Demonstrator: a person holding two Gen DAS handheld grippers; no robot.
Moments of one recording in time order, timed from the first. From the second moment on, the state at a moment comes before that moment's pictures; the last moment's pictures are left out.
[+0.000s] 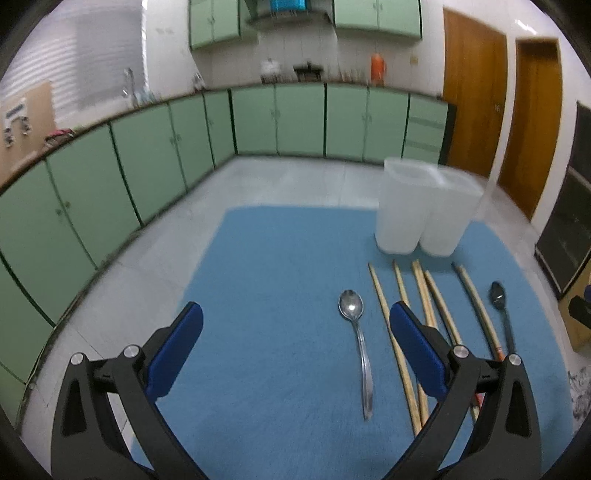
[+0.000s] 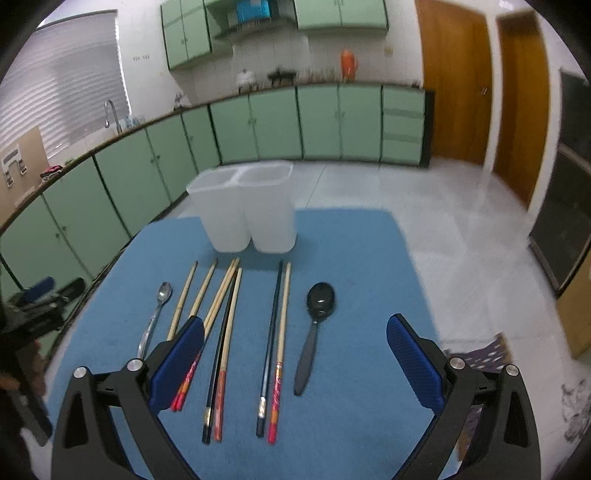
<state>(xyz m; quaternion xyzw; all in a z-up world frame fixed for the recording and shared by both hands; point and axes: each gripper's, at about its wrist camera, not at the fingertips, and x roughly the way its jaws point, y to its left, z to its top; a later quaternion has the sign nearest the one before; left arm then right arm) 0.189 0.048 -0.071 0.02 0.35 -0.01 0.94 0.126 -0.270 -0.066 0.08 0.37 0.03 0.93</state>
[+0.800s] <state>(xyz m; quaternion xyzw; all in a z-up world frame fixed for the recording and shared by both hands) 0.284 0.005 -0.151 0.00 0.49 -0.06 0.87 0.249 -0.288 -0.152 0.14 0.53 0.03 0.84</state>
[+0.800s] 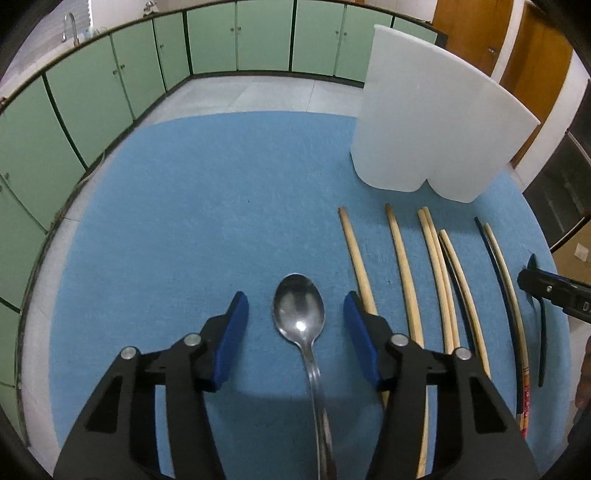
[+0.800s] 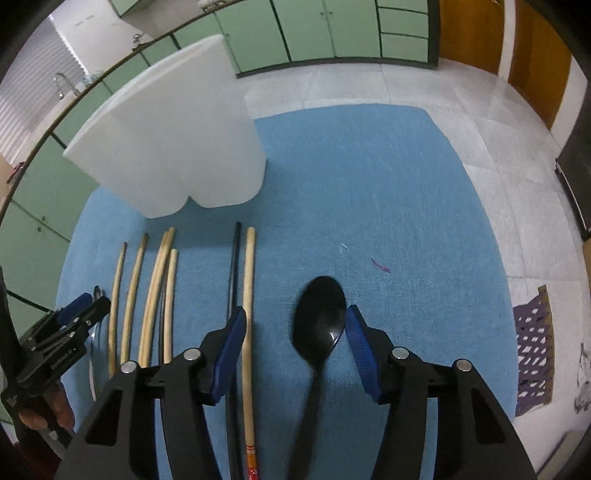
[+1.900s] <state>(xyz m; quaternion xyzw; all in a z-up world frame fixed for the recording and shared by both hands) 0.238 -0.003 -0.087 -0.04 0.35 -0.12 0.93 0.224 -0.299 -0.095 0.14 0.34 0.11 0.92</state>
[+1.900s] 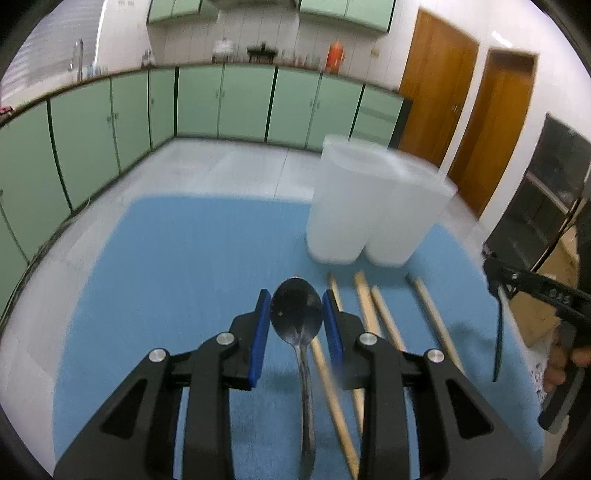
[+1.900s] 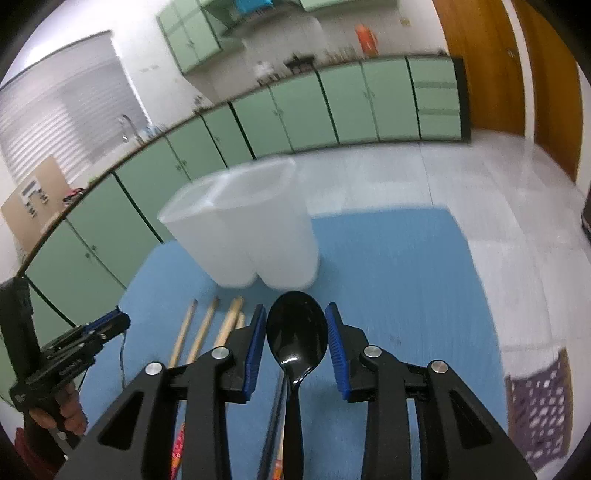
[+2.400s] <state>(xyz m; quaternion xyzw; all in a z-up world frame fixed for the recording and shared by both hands) 0.235 -0.029 0.020 -0.07 0.17 -0.16 0.97 0.263 -0.287 -0.014 0.14 0.17 0.18 0.96</state>
